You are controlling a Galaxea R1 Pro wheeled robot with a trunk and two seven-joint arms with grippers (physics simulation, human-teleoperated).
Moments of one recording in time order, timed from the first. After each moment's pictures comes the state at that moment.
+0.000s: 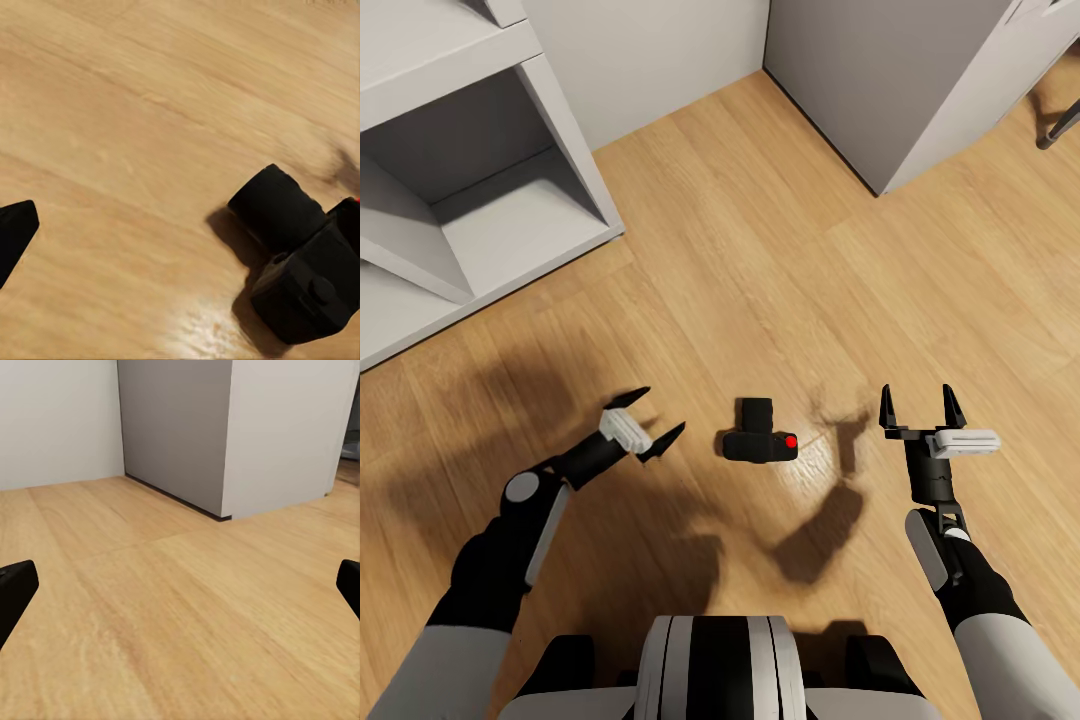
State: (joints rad) left arm -0.60 0.06 -0.03 -1.34 -0.03 -0.09 -0.76; right arm -0.64 -0.13 -0.17 -0.90 -0.31 -0.99 0.38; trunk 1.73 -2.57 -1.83
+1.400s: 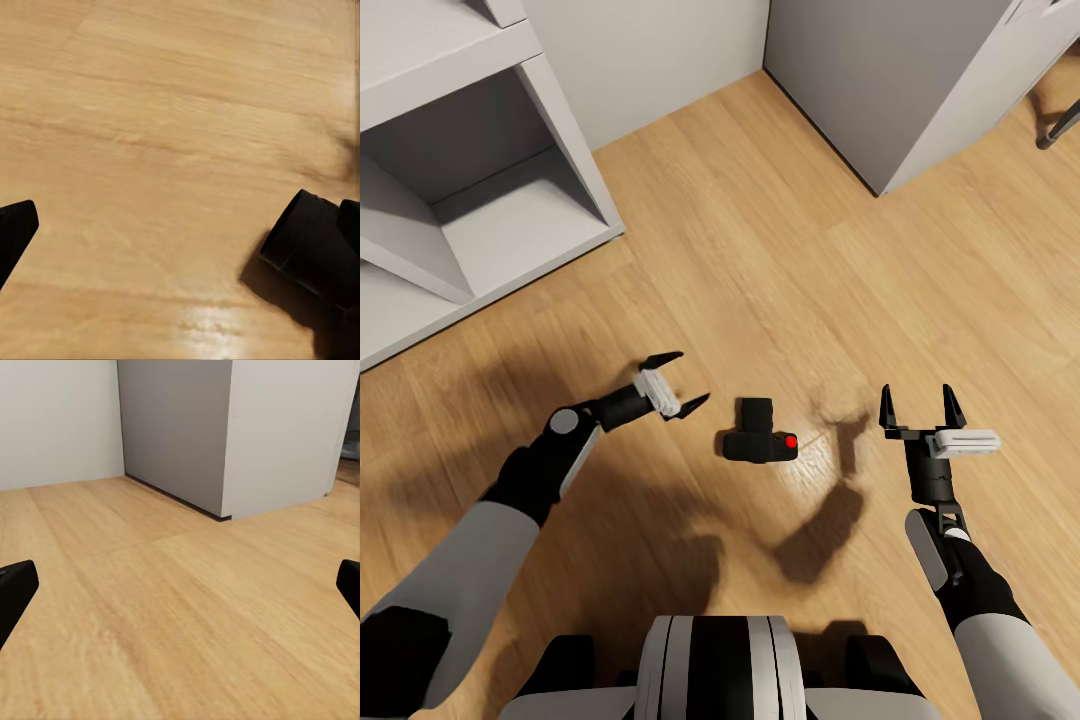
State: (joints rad) left arm -0.97 0.09 -0.25 -0.91 -0.04 -0.32 -0.77; right arm -0.64 -0.13 -0.17 -0.90 -0.31 -0.99 0.38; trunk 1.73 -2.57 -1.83
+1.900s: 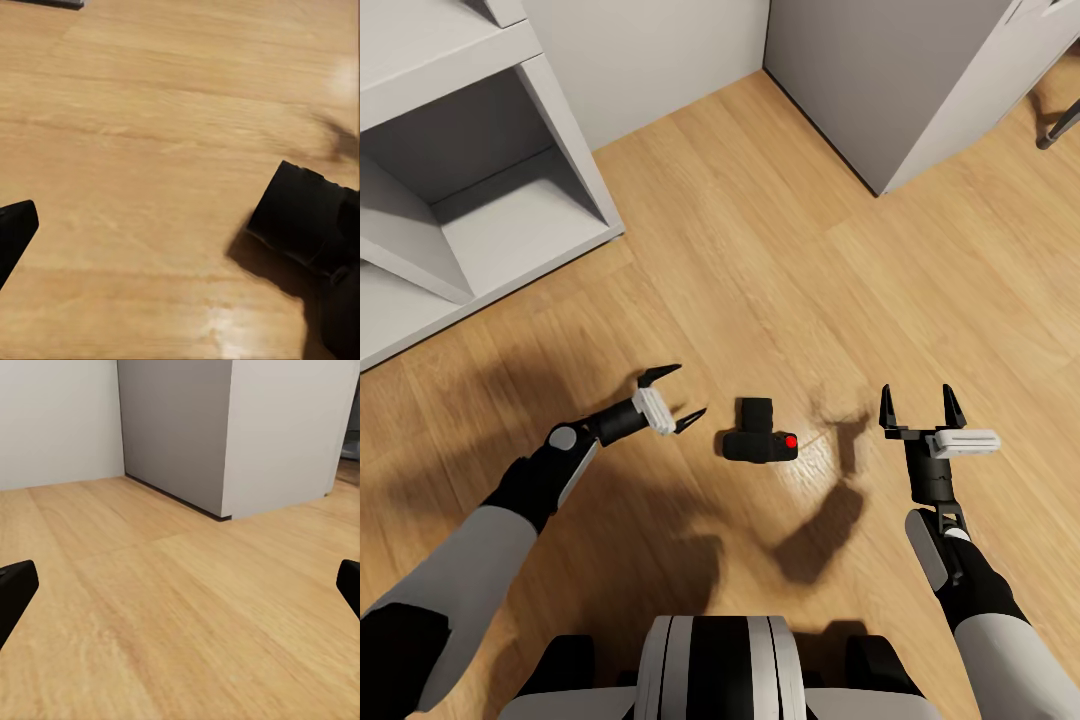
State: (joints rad) left arm -0.96 0.10 -0.27 -0.80 -0.04 -0.51 -0.77; right arm -0.64 -0.13 -0.17 -0.90 -0.31 -0.99 0.38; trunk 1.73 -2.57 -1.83
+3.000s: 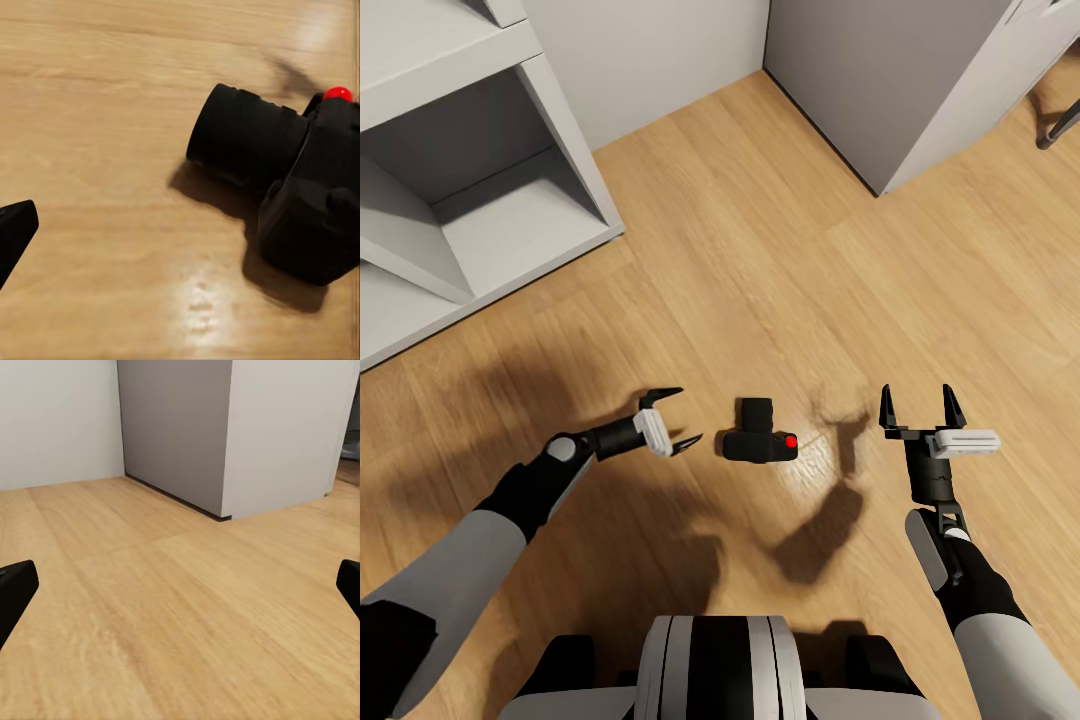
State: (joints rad) left arm -0.96 0.15 -0.40 -0.74 -0.04 -0.53 -0.76; right arm -0.64 -0.13 -0.17 -0.90 -0.31 -0.99 0.38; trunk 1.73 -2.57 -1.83
